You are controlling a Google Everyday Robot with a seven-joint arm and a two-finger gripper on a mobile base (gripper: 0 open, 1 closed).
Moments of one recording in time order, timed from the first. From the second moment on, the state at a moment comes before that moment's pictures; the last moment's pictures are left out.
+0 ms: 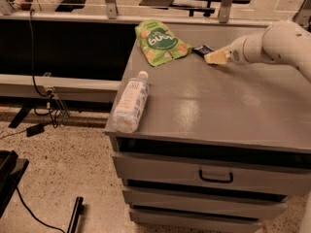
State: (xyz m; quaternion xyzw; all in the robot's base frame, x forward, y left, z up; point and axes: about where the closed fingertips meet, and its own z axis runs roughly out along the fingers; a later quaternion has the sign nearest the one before) arm 0.789 -0.253 0.840 -0.26 0.84 0.04 0.48
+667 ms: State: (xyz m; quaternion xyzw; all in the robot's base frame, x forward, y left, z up) arm 0.789 -0.252 0.842 -0.26 0.84 0.04 0.48
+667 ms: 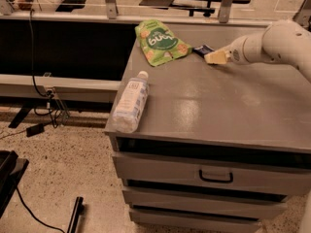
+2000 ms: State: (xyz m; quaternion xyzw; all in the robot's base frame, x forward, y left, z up) arm 0.736 -0.224 0.922 -0.33 0.81 0.02 0.49
